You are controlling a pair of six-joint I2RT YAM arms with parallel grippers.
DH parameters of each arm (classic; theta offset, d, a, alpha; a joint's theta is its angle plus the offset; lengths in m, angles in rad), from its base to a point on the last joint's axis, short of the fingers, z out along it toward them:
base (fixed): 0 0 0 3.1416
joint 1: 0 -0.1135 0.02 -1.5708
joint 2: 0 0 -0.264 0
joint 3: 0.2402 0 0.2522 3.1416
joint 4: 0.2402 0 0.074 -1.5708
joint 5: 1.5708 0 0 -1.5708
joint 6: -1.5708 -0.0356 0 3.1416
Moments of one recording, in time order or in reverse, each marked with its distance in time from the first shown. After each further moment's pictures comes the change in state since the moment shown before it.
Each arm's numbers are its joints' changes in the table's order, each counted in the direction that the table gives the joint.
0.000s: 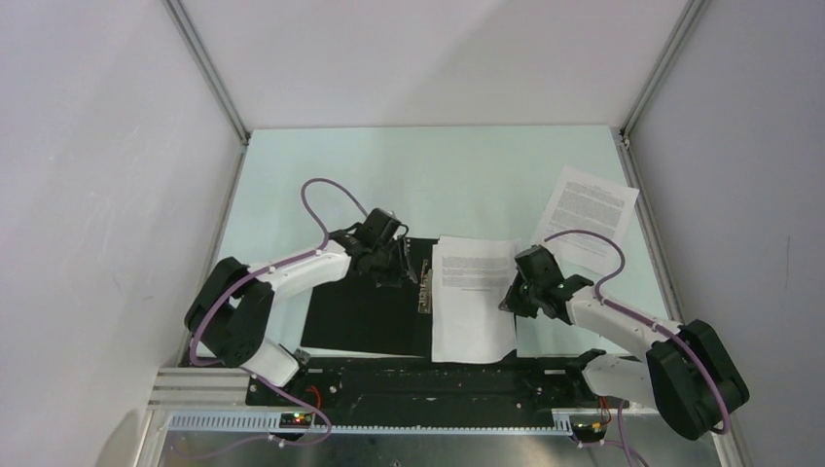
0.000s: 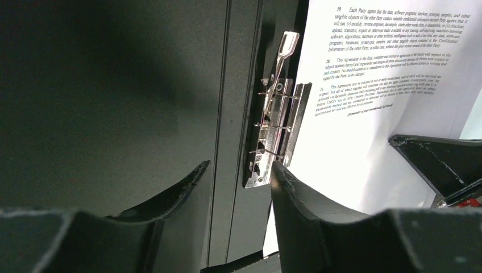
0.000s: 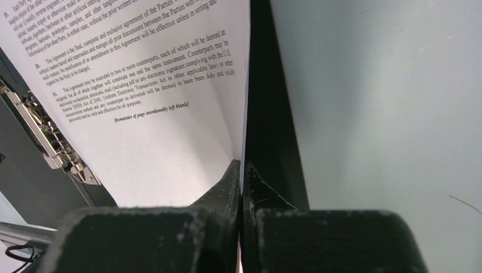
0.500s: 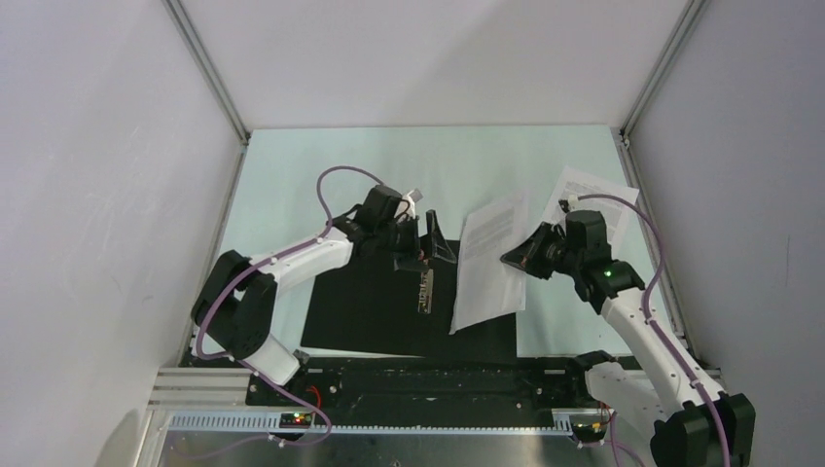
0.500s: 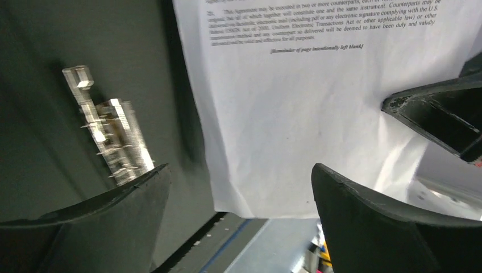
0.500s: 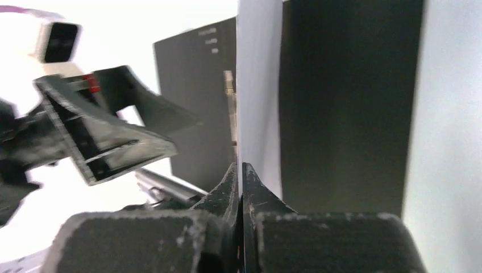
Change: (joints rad) left arm -0.029 -0.050 0.135 -0.124 0.364 -0.060; right arm 0.252 0.238 0.213 0.098 -0.330 0.097
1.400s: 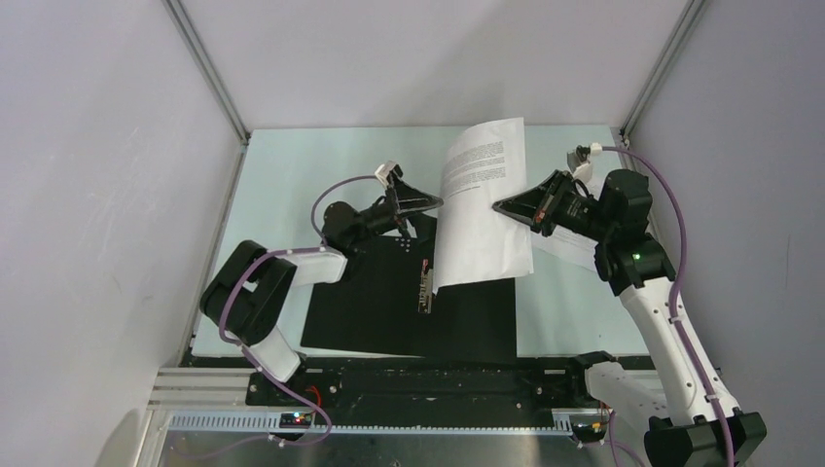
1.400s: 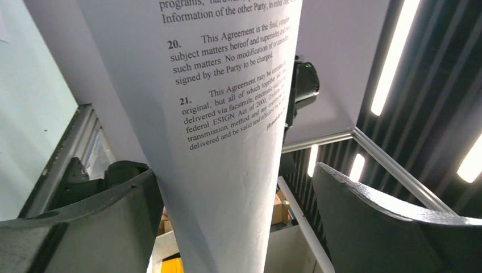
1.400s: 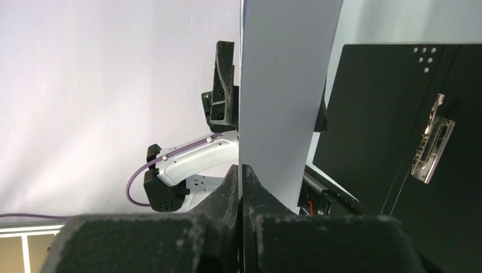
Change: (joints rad) left arm -0.109 -0.080 -0.294 -1.587 0.329 1.093; right arm 0.071 -0.021 0.345 -0.163 -0.412 -0.300
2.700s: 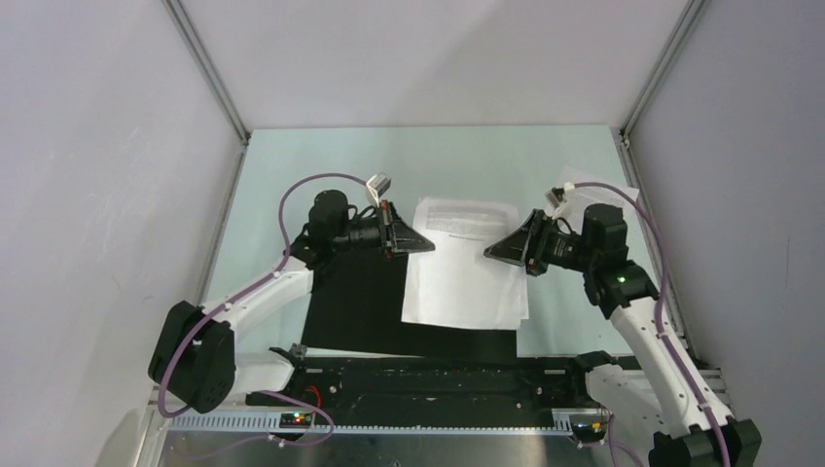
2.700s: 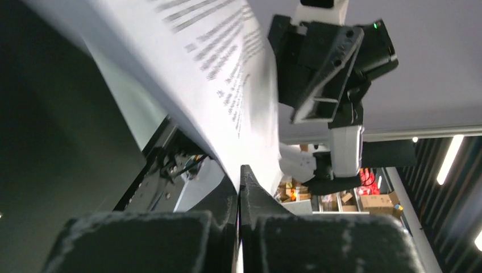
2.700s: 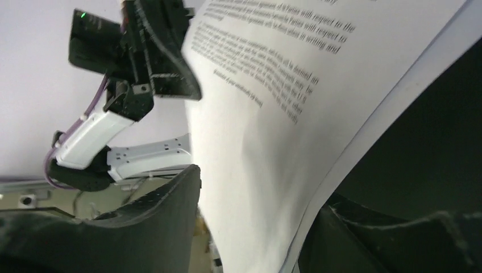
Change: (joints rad) left arm -0.023 0.389 0.008 0.912 0.065 -0.630; right arm -0.026 0.106 -0.198 0.119 -0.059 0.288
